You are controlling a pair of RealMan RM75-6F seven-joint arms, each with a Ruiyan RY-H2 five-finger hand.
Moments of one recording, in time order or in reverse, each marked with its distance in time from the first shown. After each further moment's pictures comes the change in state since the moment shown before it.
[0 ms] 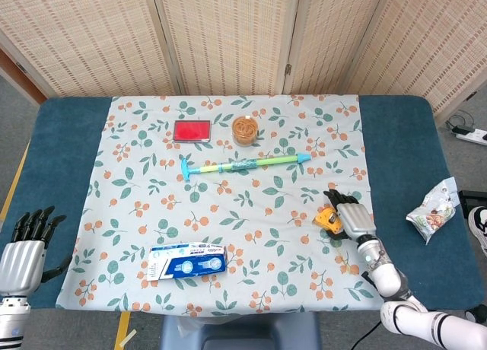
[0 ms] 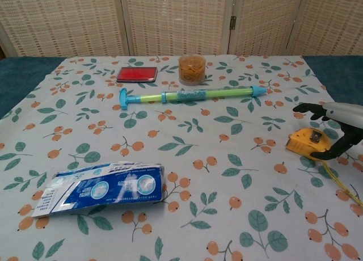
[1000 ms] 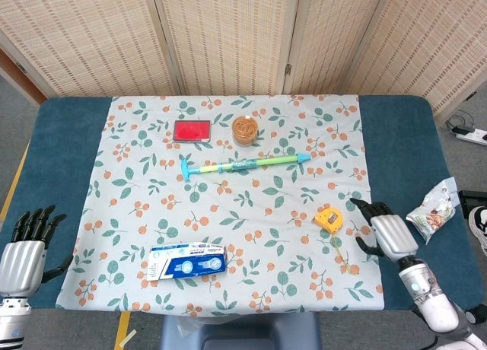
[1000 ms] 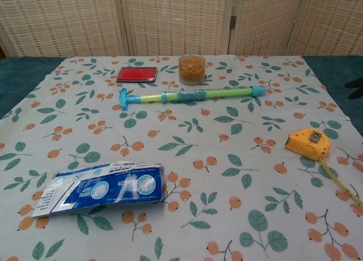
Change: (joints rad) left arm 0.004 0.001 0.002 -0.010 0.017 0.023 0.004; right arm -0.187 0.267 -0.074 -0.207 -0.351 0.213 0.234
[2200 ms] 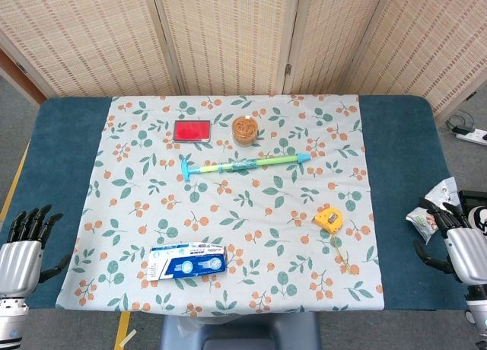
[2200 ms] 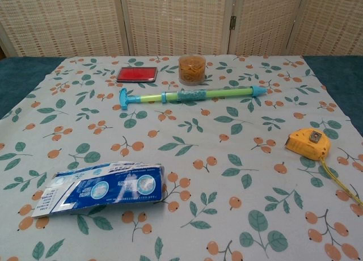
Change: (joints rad) left arm -0.001 -0.001 0.000 0.008 -0.007 0.012 -0.009; right arm -0.225 0.177 -0.033 0.023 -0.151 0.388 0.302
